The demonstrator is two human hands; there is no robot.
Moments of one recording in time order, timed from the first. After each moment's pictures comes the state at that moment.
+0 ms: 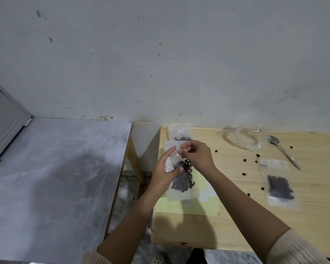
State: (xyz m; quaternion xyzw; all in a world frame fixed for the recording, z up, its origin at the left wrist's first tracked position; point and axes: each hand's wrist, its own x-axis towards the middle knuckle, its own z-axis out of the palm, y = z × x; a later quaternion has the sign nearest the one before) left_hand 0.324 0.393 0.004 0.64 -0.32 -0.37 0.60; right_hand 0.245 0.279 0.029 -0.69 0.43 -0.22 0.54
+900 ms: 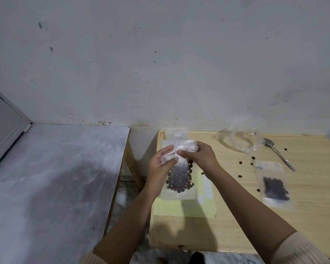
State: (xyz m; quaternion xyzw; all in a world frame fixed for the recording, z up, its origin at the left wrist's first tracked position) left_hand 0.323 0.386 0.031 0.60 -0.22 -0.38 0.67; right_hand 0.225 0.275 0.059 -0.60 0.44 -0.20 0.63
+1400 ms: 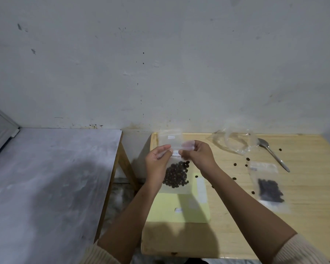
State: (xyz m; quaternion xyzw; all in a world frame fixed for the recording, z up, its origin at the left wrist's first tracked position) left_hand 0.317 0.344 0.034 0.62 -0.12 -0.34 0.70; right_hand 0.224 0.250 0.052 -0.59 0.45 -0.23 0.63
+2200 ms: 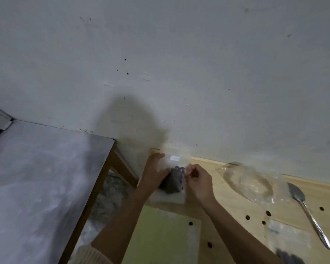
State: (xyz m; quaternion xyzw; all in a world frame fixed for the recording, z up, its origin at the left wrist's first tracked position) left_hand 0.394 0.231 -0.063 0.83 -0.29 -0.26 0.41; right_hand 0.260 0.138 -0.058 -0.73 0.45 -0.17 0.49
